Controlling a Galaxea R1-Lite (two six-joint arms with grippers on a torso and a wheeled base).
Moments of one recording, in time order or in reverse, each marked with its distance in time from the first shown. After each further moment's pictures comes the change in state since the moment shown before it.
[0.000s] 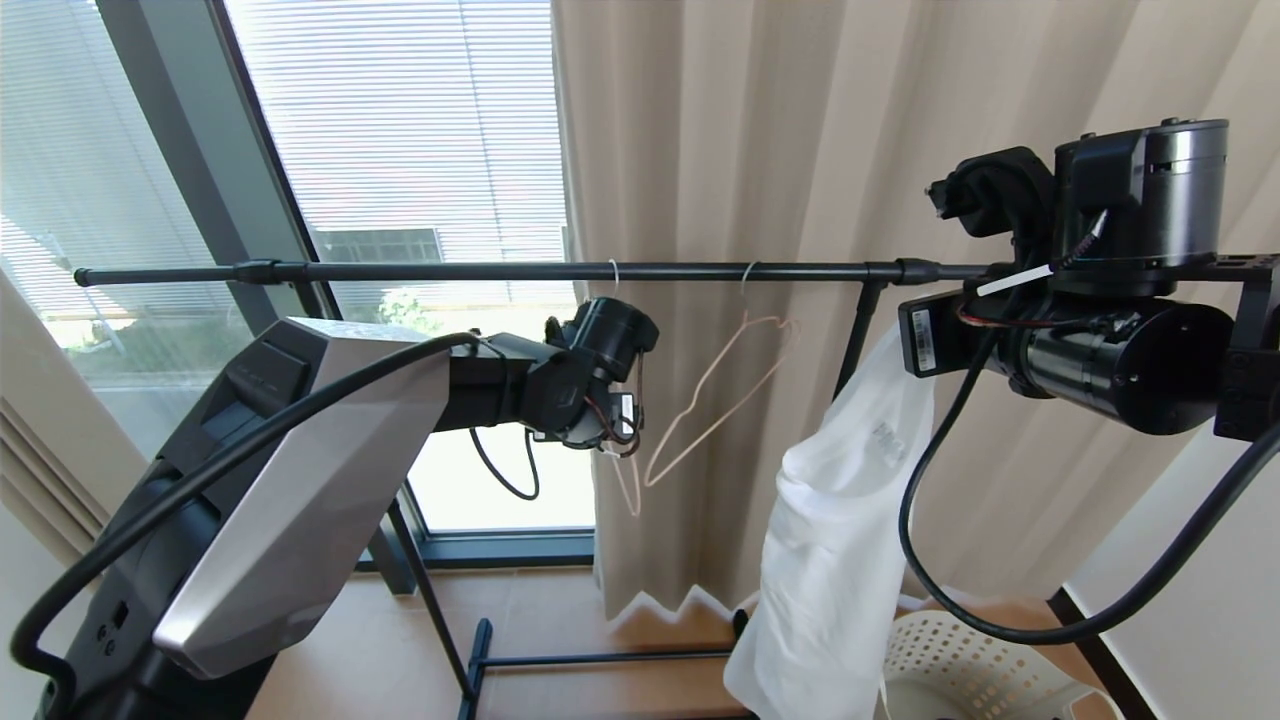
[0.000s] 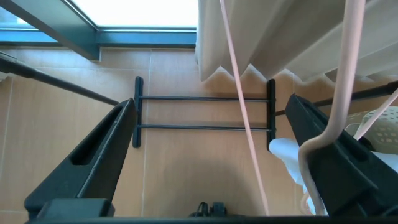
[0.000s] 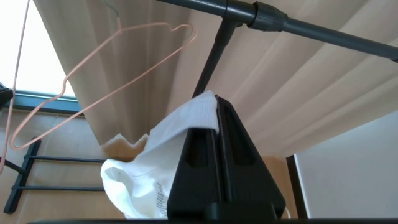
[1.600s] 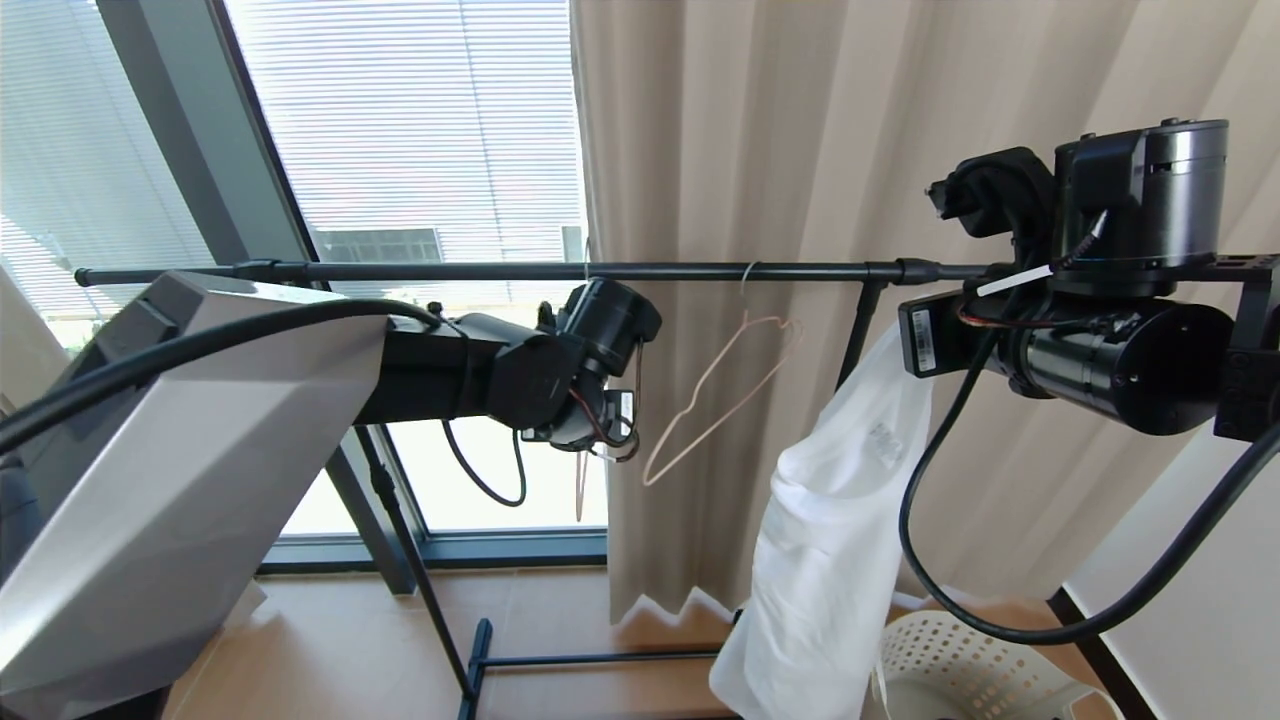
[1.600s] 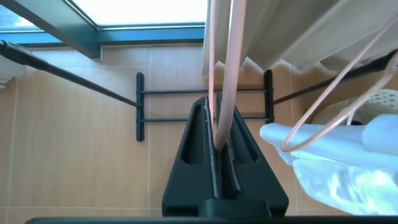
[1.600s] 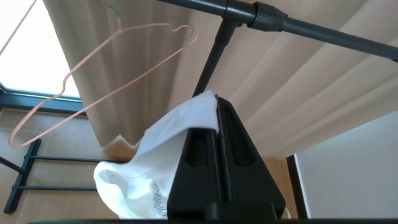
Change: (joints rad) left arm -0.051 -0.176 0.187 -0.001 0.003 0.001; right arm 0.001 0.000 0.000 0.000 0.000 0.000
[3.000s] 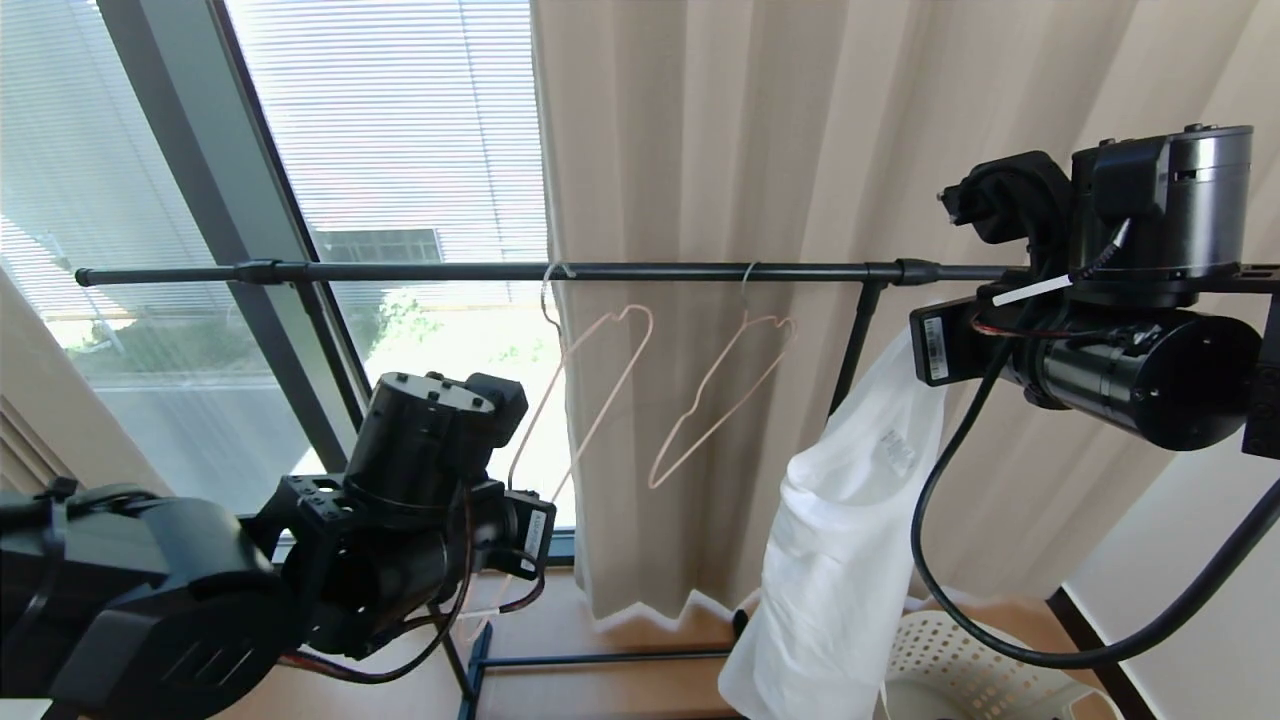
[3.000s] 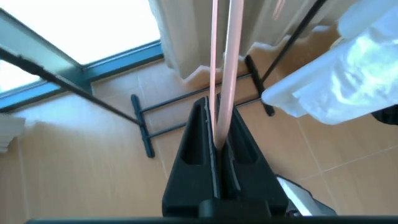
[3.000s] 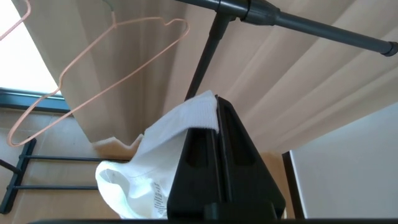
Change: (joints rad) left arm -0.041 -0.543 1.015 -0.697 -0.169 0.284; right arm 0.009 -0.029 0.036 0.000 -0.029 0.003
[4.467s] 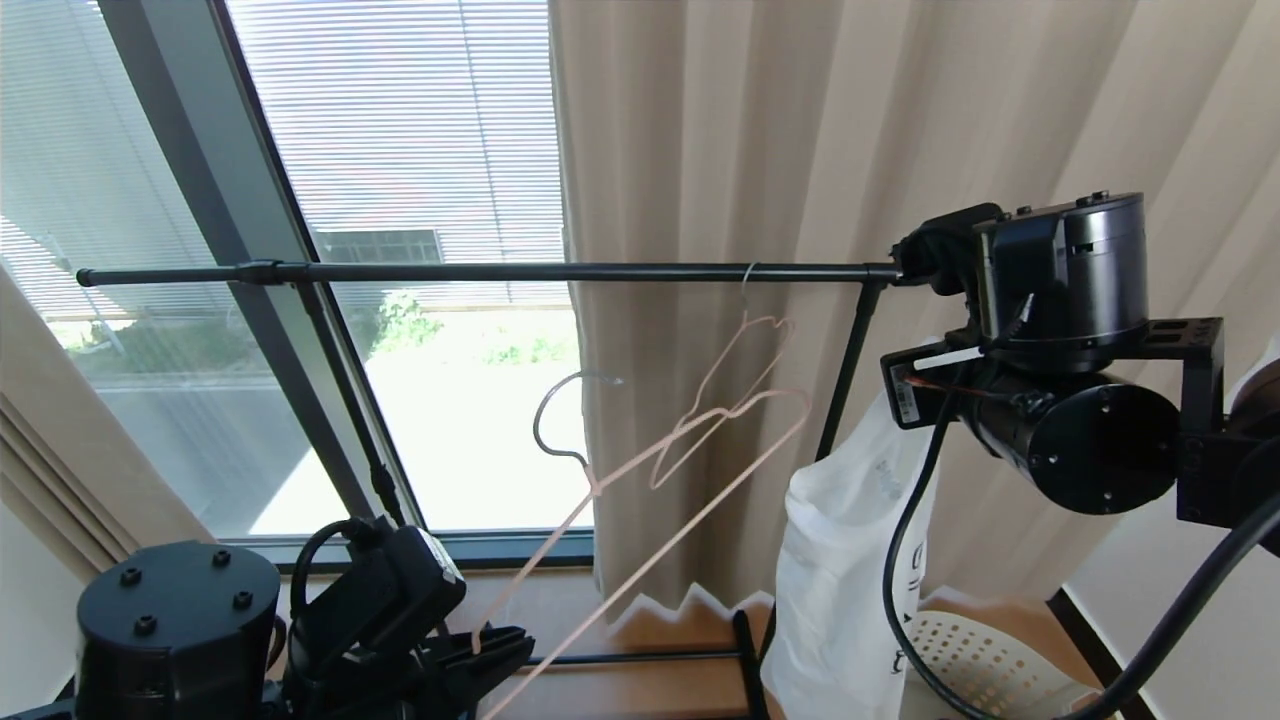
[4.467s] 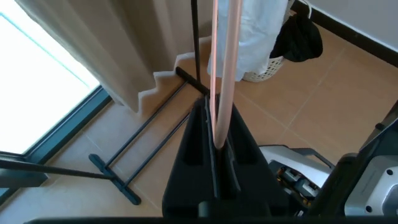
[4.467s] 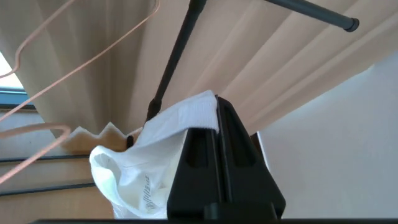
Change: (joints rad) left arm -0.072 -0.263 0.496 -0.353 -0.390 0.261; right arm 0.124 0.047 0.050 -0.001 -0.273 0.028
